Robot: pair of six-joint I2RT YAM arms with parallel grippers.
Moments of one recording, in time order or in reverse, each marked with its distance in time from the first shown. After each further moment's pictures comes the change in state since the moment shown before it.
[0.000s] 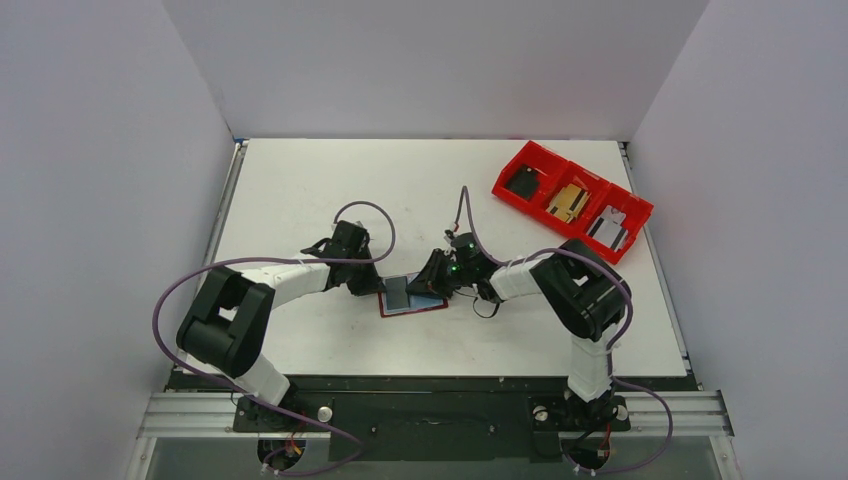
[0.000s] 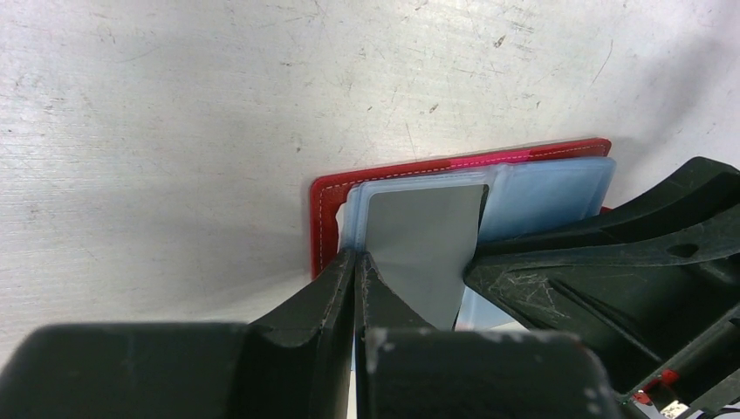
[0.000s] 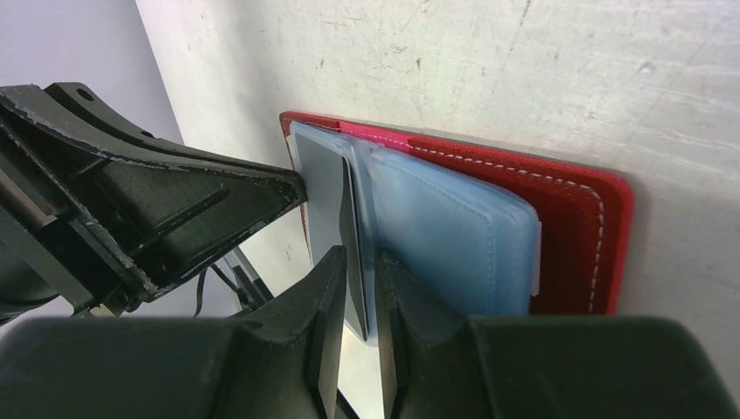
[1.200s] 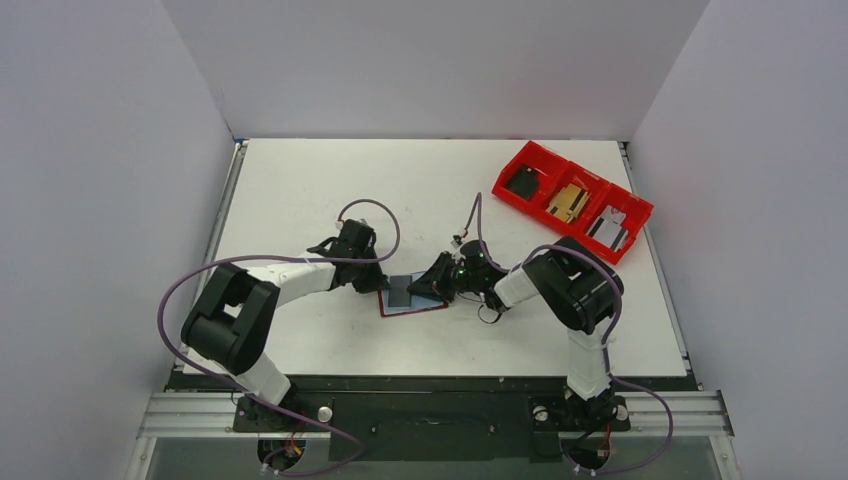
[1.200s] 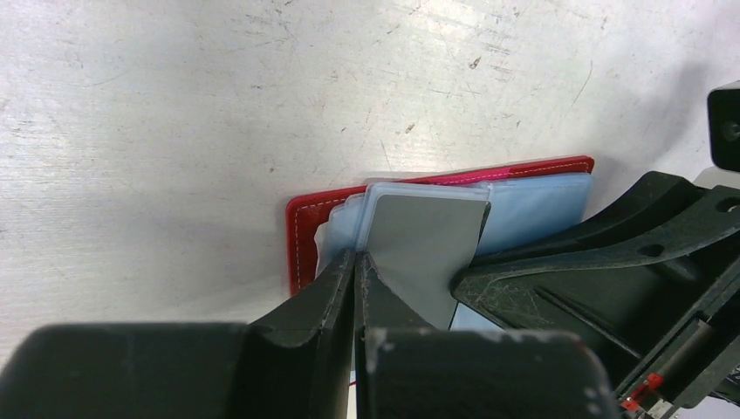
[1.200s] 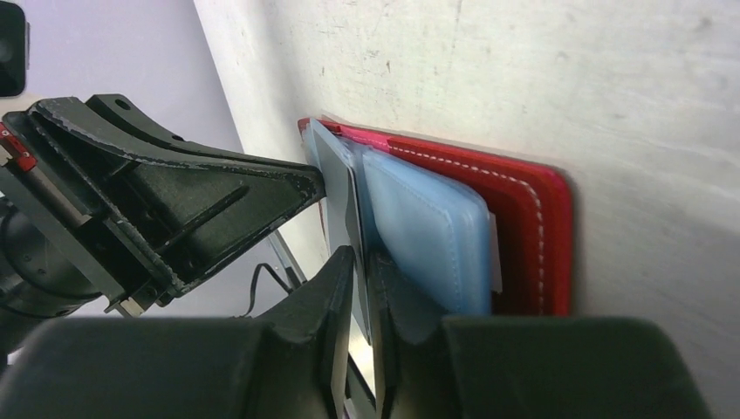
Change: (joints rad) left arm -0.037 0.032 0.023 0.021 -0.043 -0.028; right arm -0.027 0.061 -0.081 0.257 -0.059 0.159
